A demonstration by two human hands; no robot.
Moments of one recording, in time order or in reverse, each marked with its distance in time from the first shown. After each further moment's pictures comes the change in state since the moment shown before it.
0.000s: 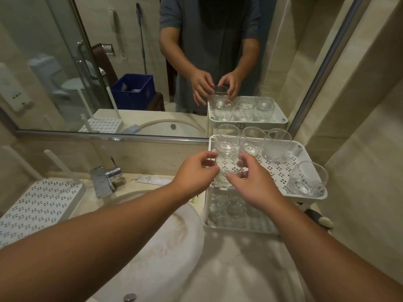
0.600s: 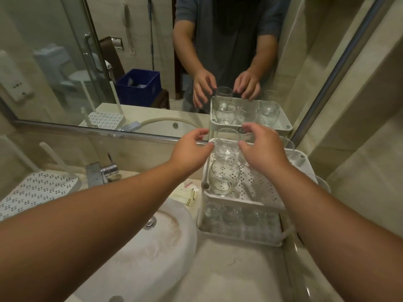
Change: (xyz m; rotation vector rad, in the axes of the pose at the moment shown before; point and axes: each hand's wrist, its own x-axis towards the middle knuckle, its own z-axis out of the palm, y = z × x) left_hand 0.049 0.025 -0.006 0.080 0.209 0.018; right_hand 0.080 -0.031 -0.043 -0.290 0.196 -0.217
